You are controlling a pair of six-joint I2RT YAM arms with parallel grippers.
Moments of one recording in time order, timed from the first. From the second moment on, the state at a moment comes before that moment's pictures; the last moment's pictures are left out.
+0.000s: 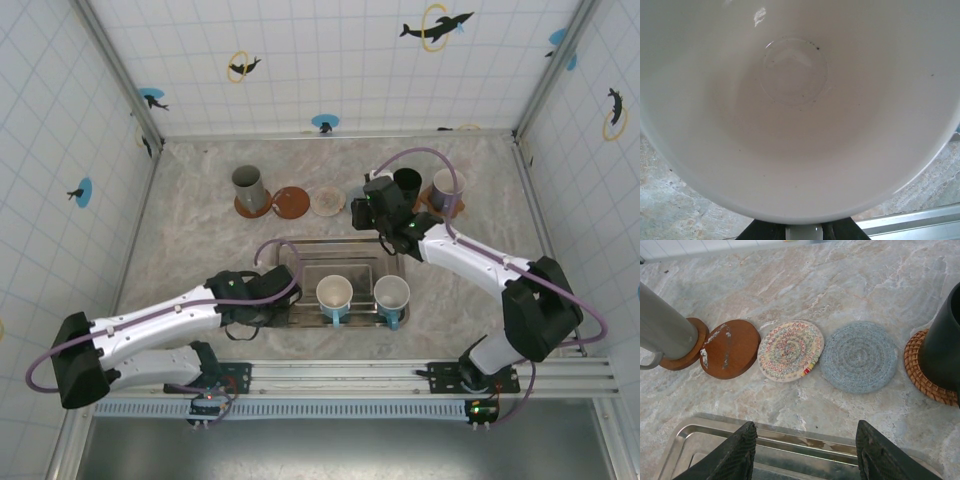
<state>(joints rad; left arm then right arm) -1.06 1.09 0.76 -0.99 -0.14 -0.91 0.70 1.51 1.05 -0.19 0.22 0.47</state>
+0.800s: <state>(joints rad) -1.06 1.08 0.77 -0.96 -0.20 -0.92 0.70 1.51 1.05 -0.20 0.23 0.47</state>
